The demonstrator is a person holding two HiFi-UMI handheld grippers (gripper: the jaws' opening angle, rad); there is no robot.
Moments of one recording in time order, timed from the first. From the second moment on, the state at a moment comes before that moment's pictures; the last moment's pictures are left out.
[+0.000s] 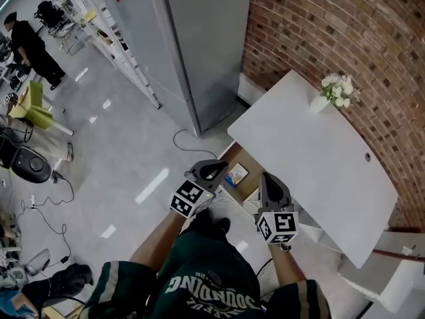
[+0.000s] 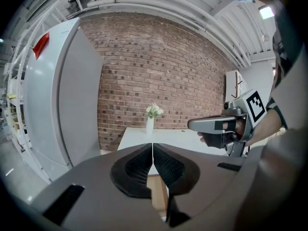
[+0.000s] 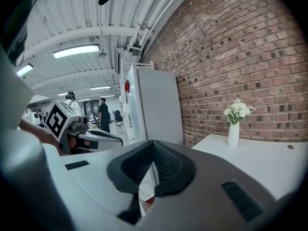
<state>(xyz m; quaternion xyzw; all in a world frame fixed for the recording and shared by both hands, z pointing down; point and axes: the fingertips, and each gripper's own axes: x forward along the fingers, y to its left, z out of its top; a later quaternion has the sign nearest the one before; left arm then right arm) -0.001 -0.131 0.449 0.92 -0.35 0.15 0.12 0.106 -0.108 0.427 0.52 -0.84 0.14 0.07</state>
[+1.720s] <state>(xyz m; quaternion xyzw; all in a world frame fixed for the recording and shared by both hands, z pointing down) 0.032 -0.158 0.671 0.89 -0.30 0.25 0.21 0.128 -0.120 0.574 0.58 -0.77 0.22 0.12</state>
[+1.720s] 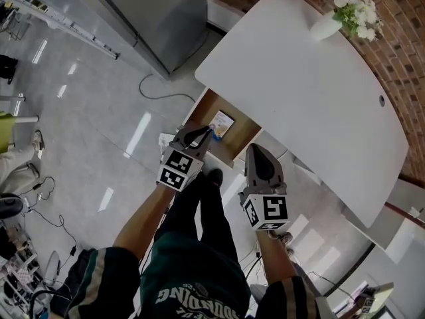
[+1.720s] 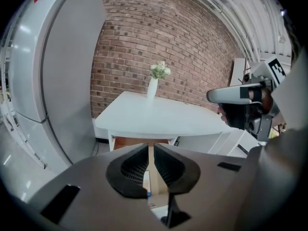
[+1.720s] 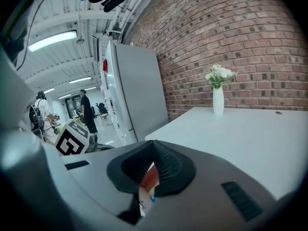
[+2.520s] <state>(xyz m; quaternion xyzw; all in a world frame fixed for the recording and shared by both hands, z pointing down) 0.075 -0.176 0.831 0.85 -0.31 0.36 0.24 0.155 -0.090 0.642 0.60 -0.74 0.26 0.15</state>
